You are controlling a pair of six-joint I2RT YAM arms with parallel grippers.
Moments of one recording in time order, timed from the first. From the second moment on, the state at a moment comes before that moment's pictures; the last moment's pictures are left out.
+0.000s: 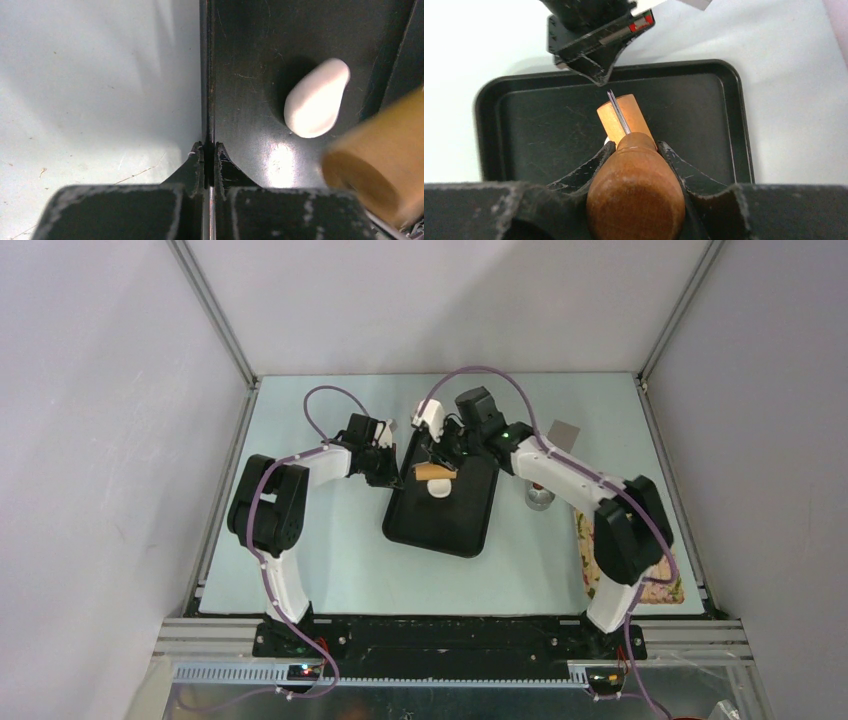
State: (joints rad) left arm -0.32 1.91 1.15 -0.26 0.35 -0.29; right arm 0.65 1.71 1.41 -0.31 -0.37 -0.48
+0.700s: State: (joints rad) left arm -0.32 1.91 1.15 -0.26 0.36 -0.29; right arm 0.67 1.82 1.31 -0.15 -0.28 -0.59
